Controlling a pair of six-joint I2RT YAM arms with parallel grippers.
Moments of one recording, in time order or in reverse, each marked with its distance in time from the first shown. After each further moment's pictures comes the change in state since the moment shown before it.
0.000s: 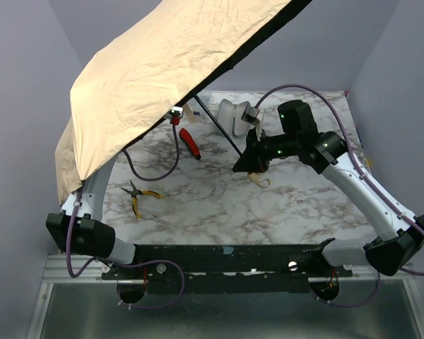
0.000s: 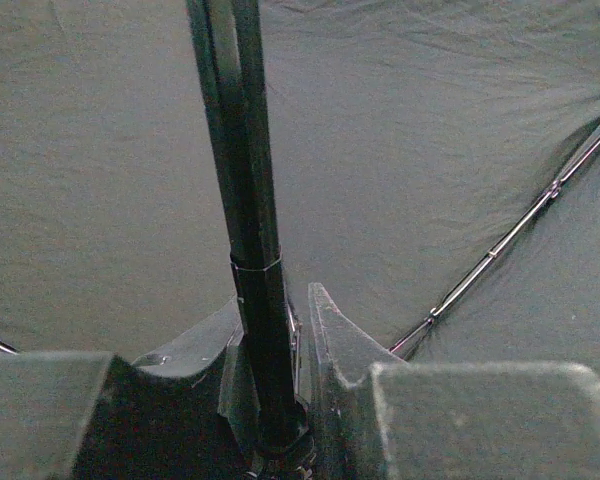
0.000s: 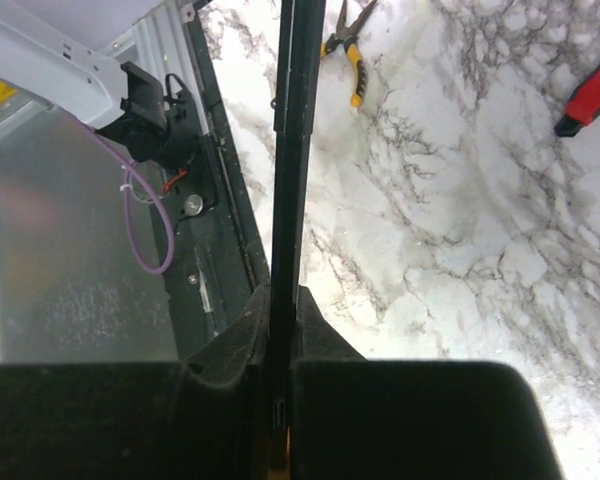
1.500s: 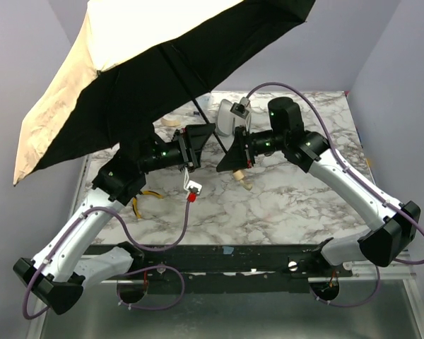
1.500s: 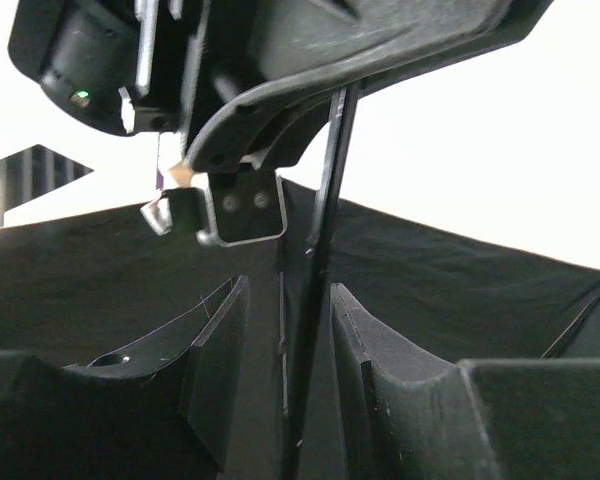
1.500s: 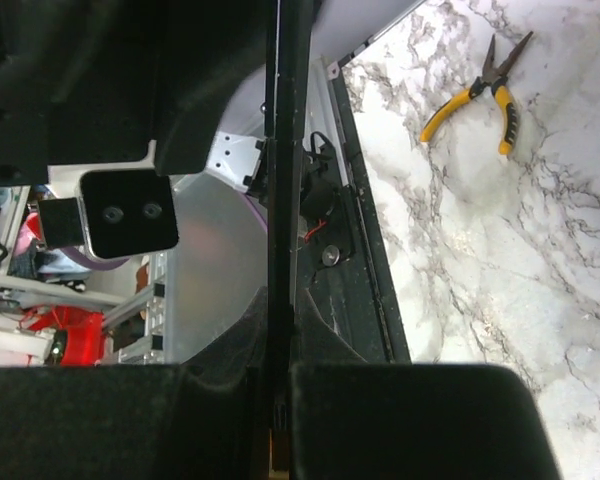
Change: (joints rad) left arm -0.429 -0.458 -0.485 -0.283 -0.171 -0.001; right arm 0.032 0.081 -0.047 0.351 -0.223 0.449
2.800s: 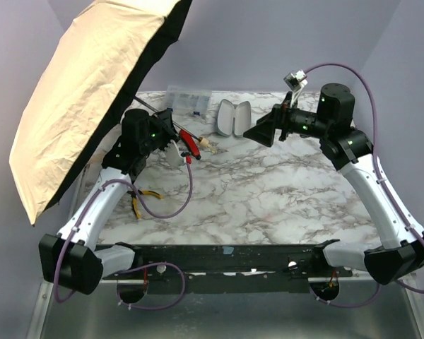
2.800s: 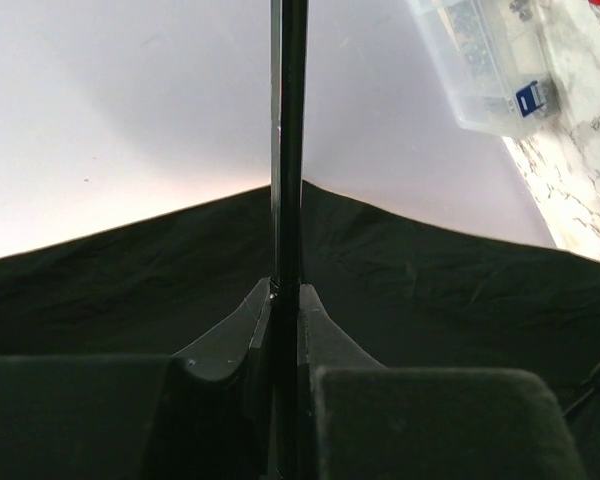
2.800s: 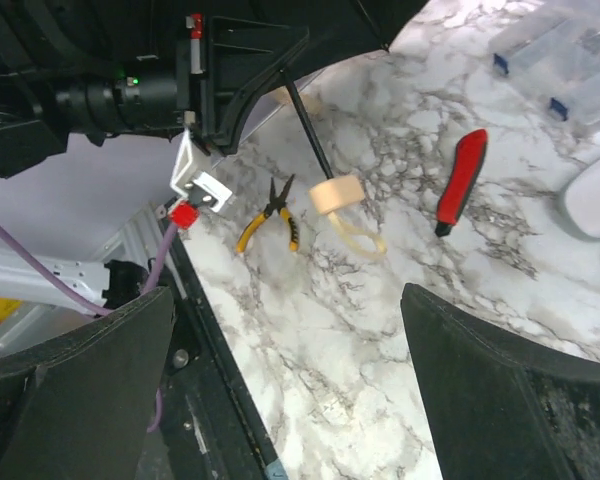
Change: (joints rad) left arm 0.272 0.152 -0.095 0.042 -0.397 -0.006; right arm -0.256 -0.138 0.042 -0.002 0.225 -0.106
